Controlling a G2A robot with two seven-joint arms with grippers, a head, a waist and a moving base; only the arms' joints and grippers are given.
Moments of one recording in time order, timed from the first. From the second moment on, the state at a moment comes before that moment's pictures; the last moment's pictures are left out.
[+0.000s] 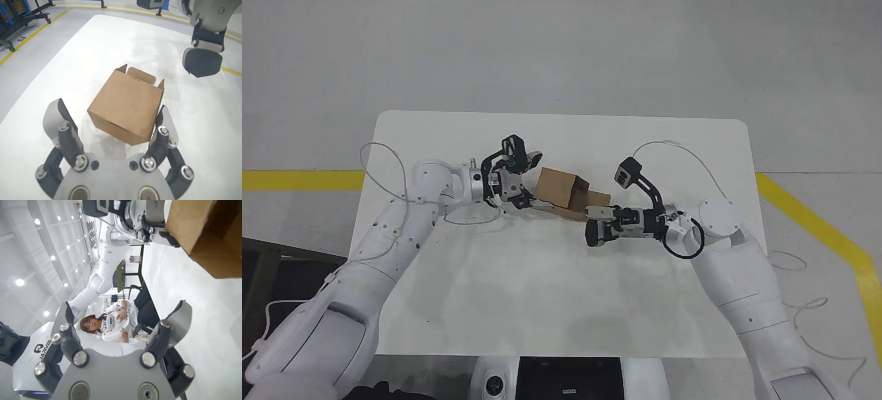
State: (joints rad) left arm 0.61 -1.12 -0.80 -0.92 1.30 -1.00 0.27; right arm -0.95 -1.26 1.16 -1.28 0.43 -0.12 1.32
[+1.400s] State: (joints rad) left arm 0.64 -1.09 -0.76 -1.01 1.31 -1.01 0.26; right arm -0.70 -1.34 0.95 -0.88 0.50 -0.31 1.27
